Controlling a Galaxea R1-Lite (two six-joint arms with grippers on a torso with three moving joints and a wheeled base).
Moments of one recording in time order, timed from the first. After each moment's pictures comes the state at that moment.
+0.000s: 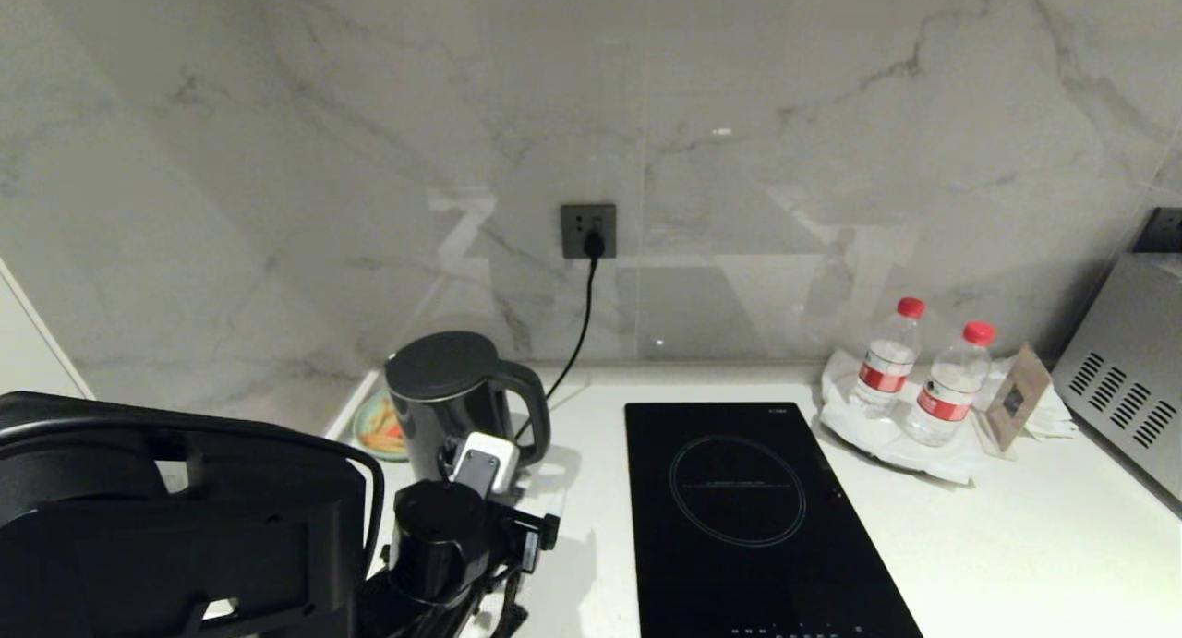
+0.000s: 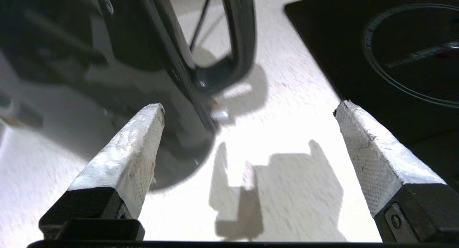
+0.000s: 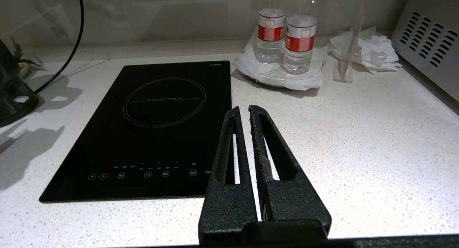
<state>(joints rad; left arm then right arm) -0.71 2.20 -0.37 -1.52 0.43 -0.05 0.00 0.00 0.00 0.00 0.00 0.00</state>
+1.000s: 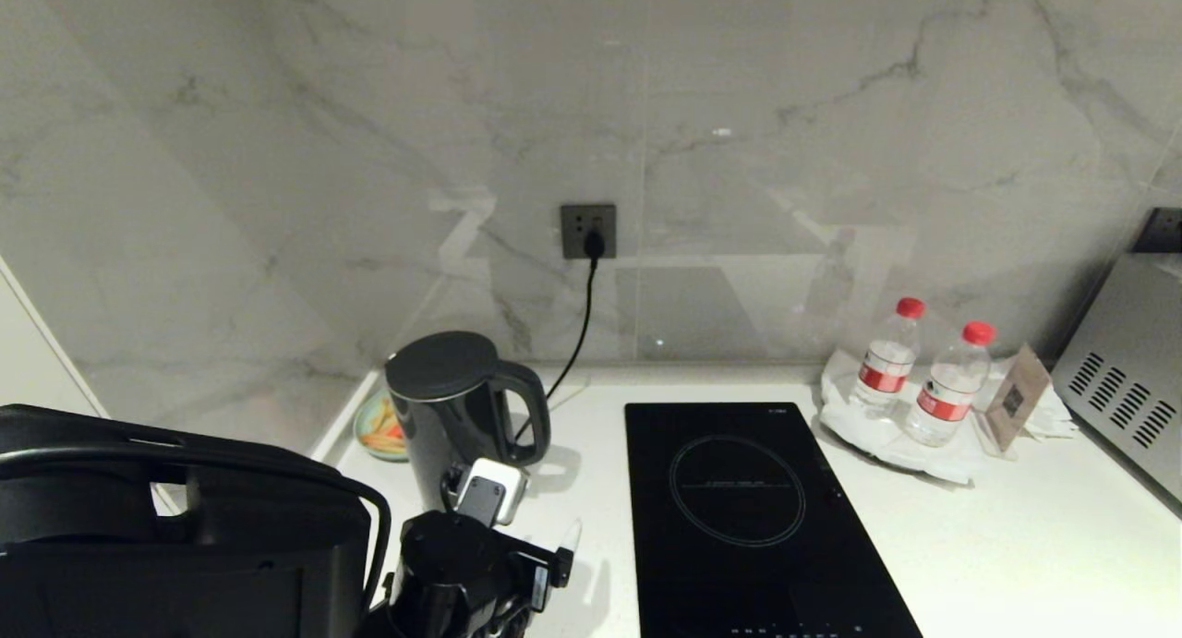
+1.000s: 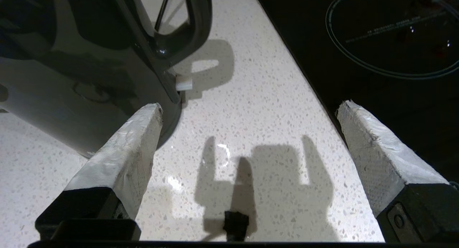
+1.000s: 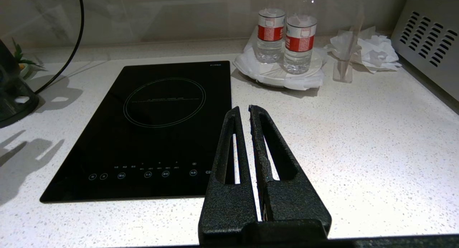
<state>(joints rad) -0.78 2.19 -0.32 -1.52 0.43 -0.12 0.00 0.00 0.00 0.00 0.00 0.00</state>
